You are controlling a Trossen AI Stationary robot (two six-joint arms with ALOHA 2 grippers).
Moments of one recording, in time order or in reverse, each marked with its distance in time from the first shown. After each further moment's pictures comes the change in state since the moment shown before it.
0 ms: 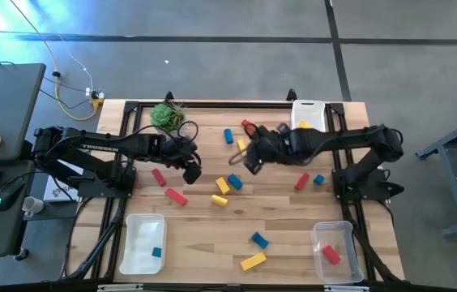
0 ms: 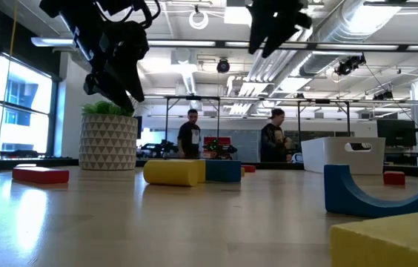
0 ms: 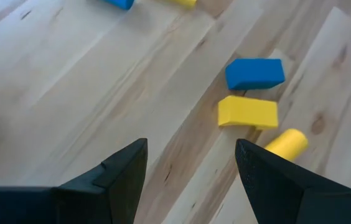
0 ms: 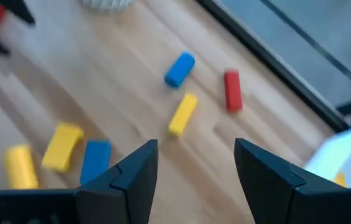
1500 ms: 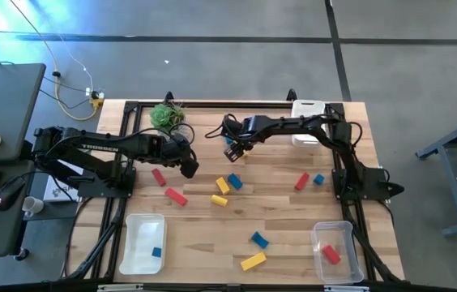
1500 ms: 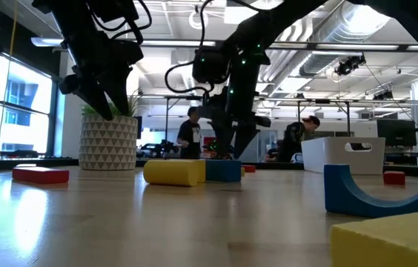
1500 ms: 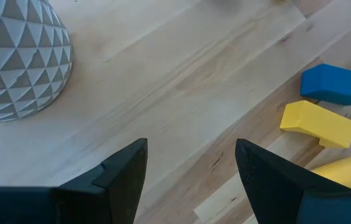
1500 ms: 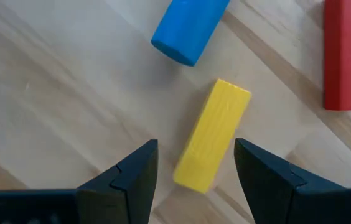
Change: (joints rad) left arm 0.000 0.000 0.000 -0.163 -0.143 -0.236; right arm -0.329 0.464 -0.001 0.279 -0.426 -0.122
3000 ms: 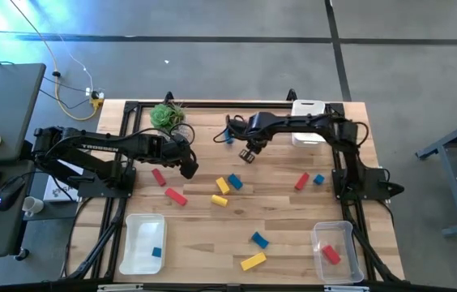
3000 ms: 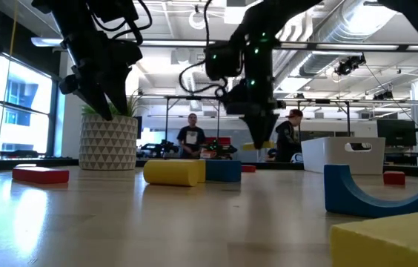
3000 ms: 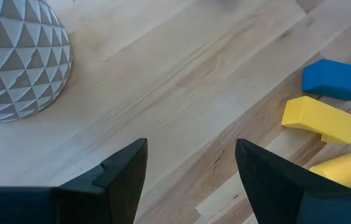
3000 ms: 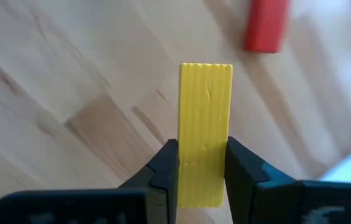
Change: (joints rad) left arm 0.000 0.000 0.000 -0.004 0.005 0.016; right arm -0.009 -0.082 -0.004 -0.288 0.109 -0.185
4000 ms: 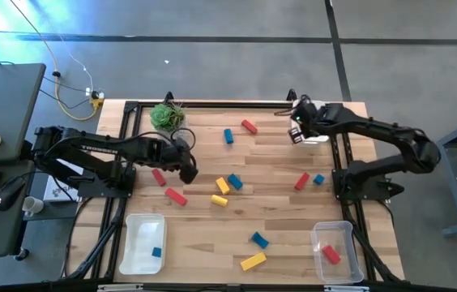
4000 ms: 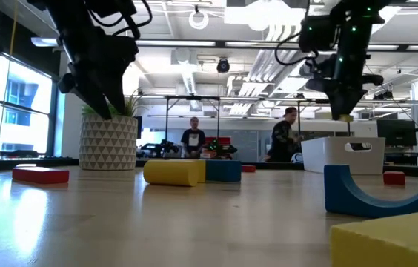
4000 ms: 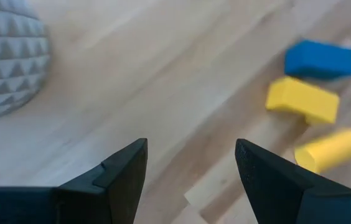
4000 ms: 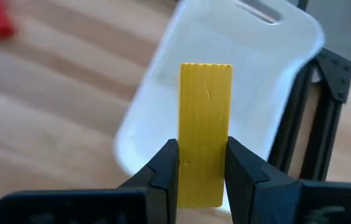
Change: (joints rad) left arm -0.060 0.000 0.000 0.000 0.029 0.014; right arm -0.283 -0.795 -0.672 0.125 0.171 0.208
